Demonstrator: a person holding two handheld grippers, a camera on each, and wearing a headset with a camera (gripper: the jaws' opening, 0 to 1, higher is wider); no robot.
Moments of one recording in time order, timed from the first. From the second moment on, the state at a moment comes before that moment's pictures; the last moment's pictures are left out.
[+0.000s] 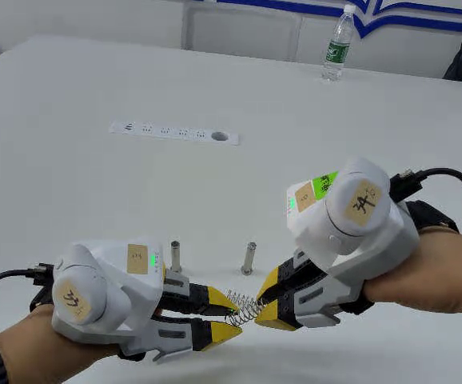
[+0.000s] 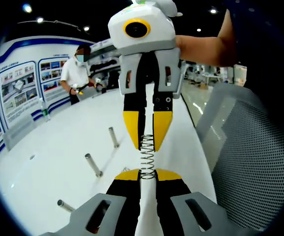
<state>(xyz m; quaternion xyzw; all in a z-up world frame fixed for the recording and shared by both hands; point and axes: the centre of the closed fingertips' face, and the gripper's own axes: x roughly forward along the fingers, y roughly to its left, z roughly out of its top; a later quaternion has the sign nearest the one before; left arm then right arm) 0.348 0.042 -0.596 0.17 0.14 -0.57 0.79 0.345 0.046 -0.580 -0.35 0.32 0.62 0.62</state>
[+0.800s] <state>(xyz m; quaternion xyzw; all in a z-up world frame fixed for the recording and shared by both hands) 0.347 0.037 -0.598 0.17 0.15 -0.57 0.79 0.341 0.061 -0.571 -0.36 0.31 0.63 0.61</state>
